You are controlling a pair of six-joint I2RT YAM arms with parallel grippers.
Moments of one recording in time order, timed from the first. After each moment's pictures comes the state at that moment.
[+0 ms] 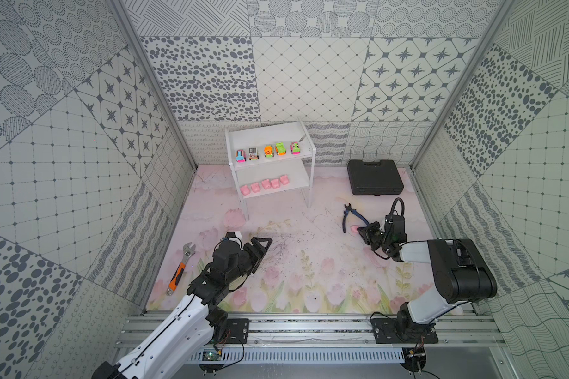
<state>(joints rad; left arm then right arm) -0.47 0.64 0.31 -0.13 0.21 -1.29 0.04 1.60 0.50 0.38 -0.37 1.19</state>
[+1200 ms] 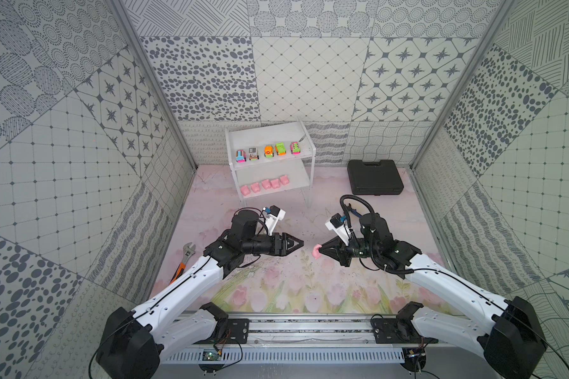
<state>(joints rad) -0.58 1.05 0.71 -0.19 0.74 -0.62 0.65 1.10 0.71 -0.22 -0.64 0.03</state>
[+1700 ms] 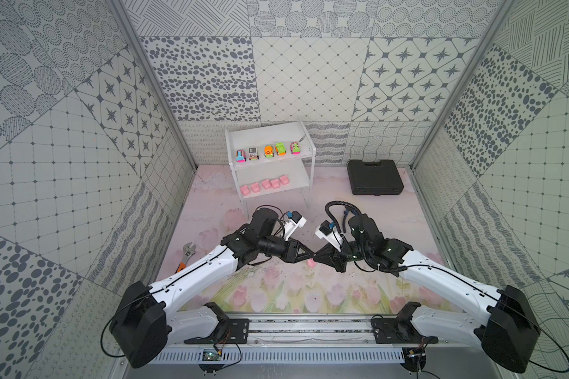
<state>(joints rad) -0.70 1.20 0.81 -0.27 0.80 -0.44 0.73 1.15 0.75 -0.30 -0.64 -0.04</state>
